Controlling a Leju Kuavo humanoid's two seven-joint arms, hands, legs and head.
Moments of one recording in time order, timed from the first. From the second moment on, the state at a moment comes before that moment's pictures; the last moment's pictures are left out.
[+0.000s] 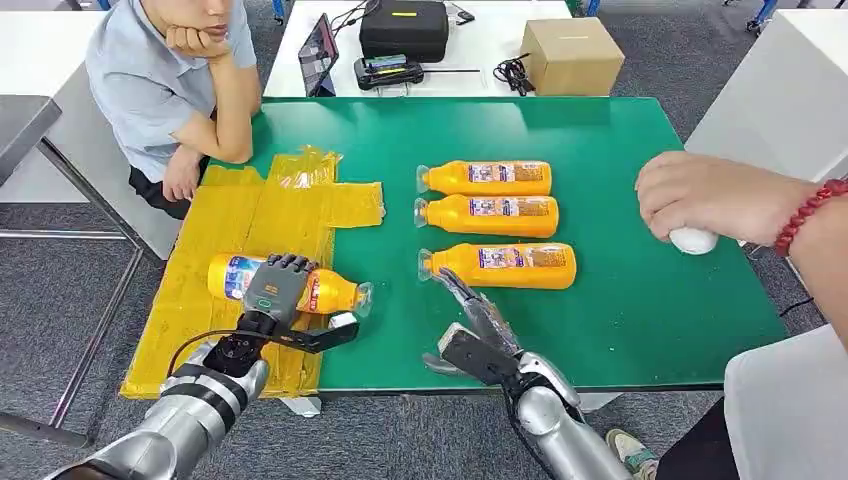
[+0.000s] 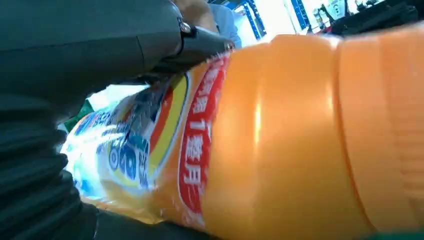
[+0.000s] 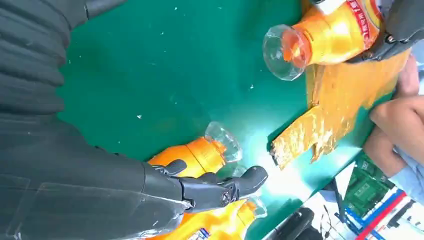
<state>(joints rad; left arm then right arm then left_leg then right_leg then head) -0.59 -0.07 -0.38 -0.51 -1.55 0.49 0.14 -0.19 -0.01 0.46 -1.18 0.40 0.03 -0.43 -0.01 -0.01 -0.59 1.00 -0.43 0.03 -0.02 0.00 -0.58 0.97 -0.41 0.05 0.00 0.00</state>
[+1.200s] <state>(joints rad) -0.61 -0.14 -0.40 -0.48 -1.57 0.47 0.30 -0.14 0.01 0.42 -1.20 0.46 0.00 -0.41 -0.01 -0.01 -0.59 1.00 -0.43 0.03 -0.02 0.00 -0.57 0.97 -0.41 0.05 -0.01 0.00</state>
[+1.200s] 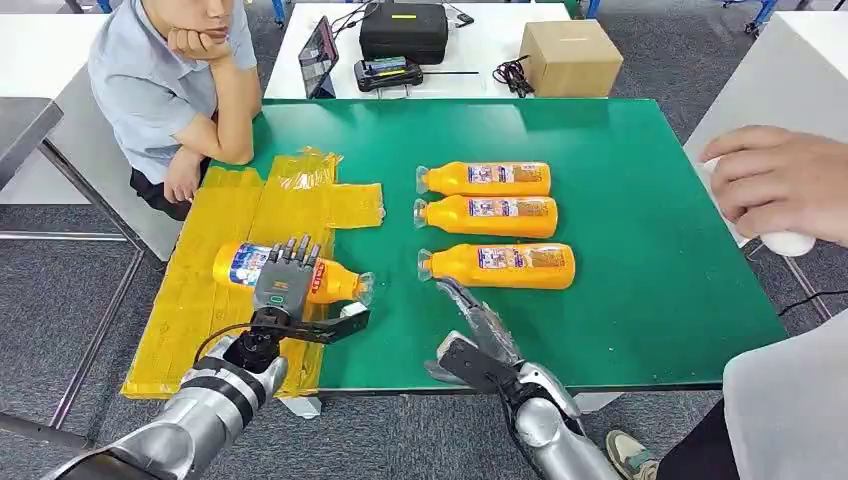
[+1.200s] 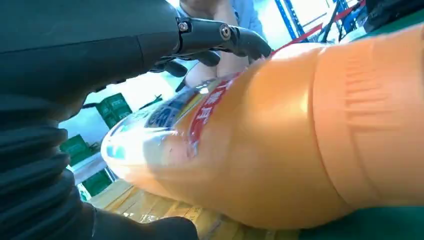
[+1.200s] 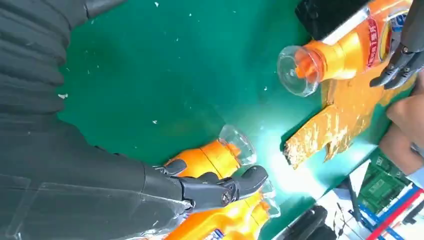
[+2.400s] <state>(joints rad) -0.02 -0.18 -0.39 -1.39 -1.37 0.70 -0.04 0.08 -0.09 0.34 -1.49 1.07 -0.41 -0.25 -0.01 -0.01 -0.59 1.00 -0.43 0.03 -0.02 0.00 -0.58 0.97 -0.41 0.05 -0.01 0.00</state>
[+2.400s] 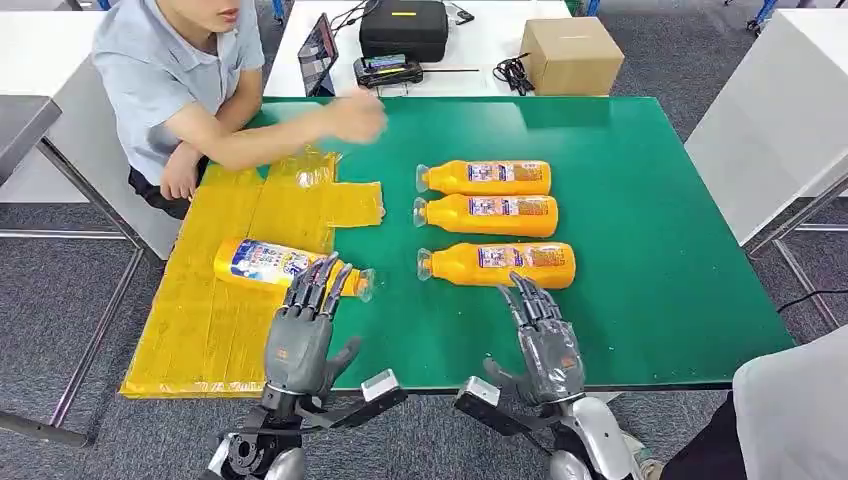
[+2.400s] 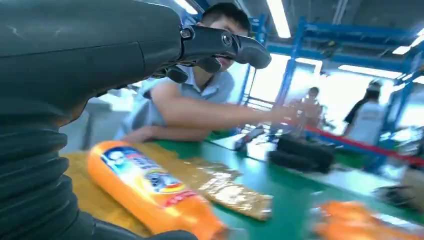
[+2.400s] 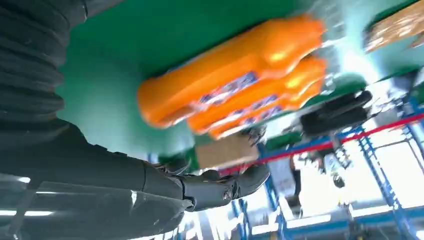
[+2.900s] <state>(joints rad) 0.05 -0.26 -0.37 -1.49 -0.69 0.70 -0.38 -0.03 -0.17 0.26 -1.36 1.16 -0.41 -0.20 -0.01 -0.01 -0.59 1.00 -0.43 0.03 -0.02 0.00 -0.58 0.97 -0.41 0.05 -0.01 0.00</state>
